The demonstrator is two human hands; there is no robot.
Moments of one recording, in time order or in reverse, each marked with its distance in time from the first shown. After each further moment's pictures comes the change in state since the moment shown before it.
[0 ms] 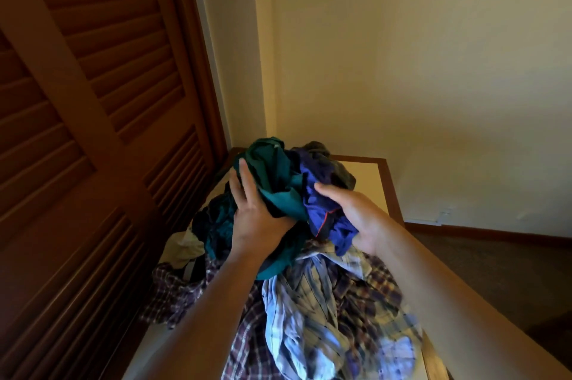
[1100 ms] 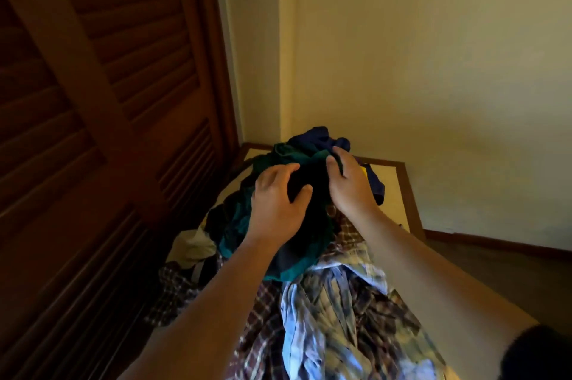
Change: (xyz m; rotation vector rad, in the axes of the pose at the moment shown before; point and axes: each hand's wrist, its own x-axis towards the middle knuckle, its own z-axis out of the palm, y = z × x) left_hand 0.040 0.001 -0.009 0.071 0.020 0.127; right_hand 0.092 -0.017 0.036 -0.642 0.369 -0.542
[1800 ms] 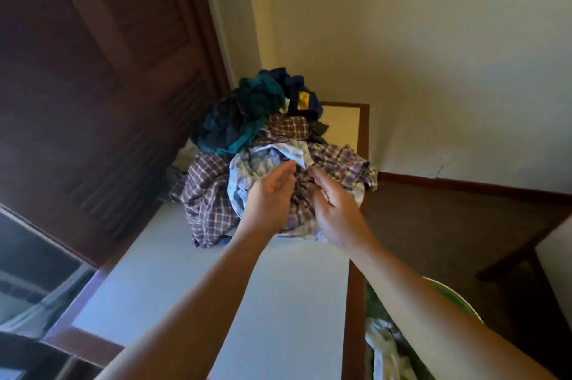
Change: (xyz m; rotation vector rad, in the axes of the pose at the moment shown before) left_hand -0.292 0.149 0.066 -0.362 -0.060 -0.276; right_hand -0.340 0.072 -0.163 0.223 -0.263 -0.073
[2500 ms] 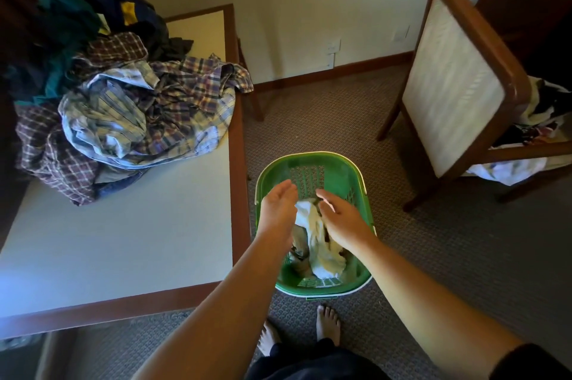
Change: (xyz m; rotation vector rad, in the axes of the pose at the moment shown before) left_hand -0.221 -0.076 0.273 -0.254 -0.277 -0.626; right_hand -0.299 0.196 -0.125 0.095 0.165 0.662
